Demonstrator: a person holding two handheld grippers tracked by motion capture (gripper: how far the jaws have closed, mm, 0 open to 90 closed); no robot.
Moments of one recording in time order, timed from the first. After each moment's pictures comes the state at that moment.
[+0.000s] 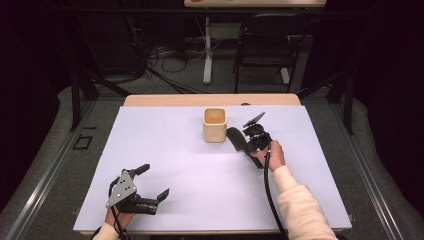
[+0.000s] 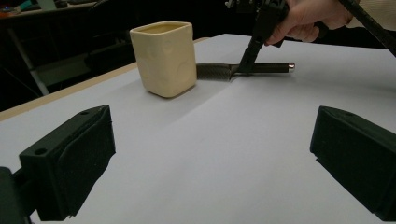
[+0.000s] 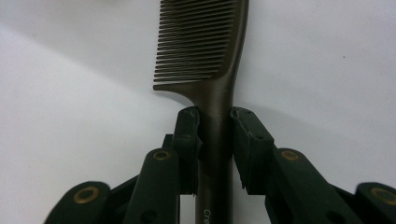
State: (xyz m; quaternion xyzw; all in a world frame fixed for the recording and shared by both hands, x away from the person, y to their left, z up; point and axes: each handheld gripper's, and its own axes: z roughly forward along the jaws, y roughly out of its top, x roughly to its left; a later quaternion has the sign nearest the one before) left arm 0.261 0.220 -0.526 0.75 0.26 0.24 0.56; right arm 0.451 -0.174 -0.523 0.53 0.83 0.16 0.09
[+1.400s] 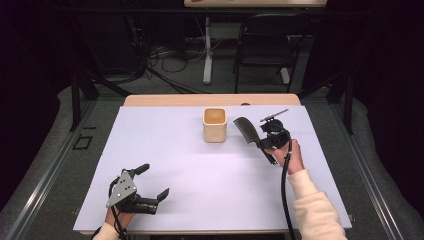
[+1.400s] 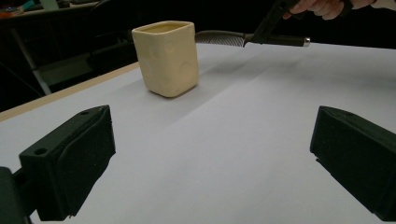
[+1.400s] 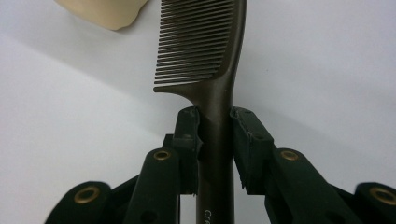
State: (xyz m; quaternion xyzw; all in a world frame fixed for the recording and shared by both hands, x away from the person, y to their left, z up) left arm 0.261 0.220 -0.526 0.75 0.26 0.24 0.56; right arm 0.428 -0.219 -0.485 0.52 0.81 0.25 0.13
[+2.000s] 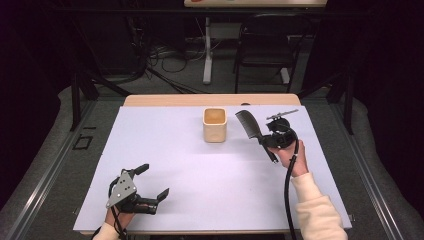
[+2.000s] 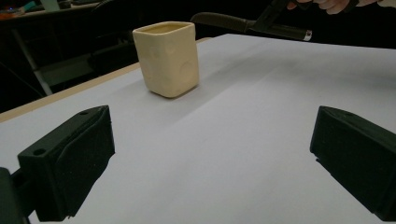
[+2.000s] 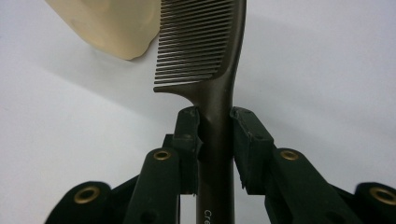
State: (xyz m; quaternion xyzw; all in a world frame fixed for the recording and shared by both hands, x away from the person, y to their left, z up) left arm 0.260 0.221 -0.526 0.75 0.26 0.25 0.56; right arm 0.417 -0.229 -0.473 0.52 0.78 0.31 0.15
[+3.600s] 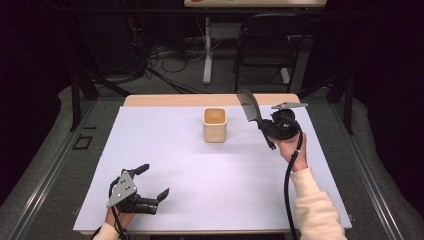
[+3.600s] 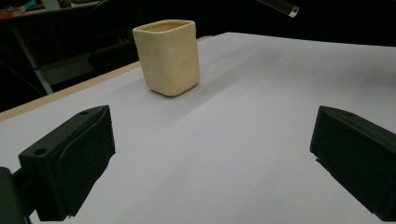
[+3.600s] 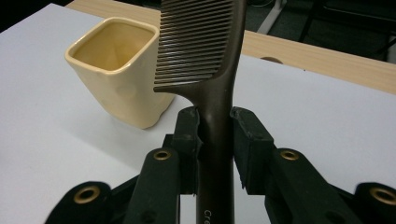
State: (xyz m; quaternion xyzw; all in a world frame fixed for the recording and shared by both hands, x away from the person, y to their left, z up) left arm 0.261 0.220 -0.527 0.75 0.26 0.25 0.56; right arm 0.417 -0.227 -0.440 0.48 0.75 0.40 0.21
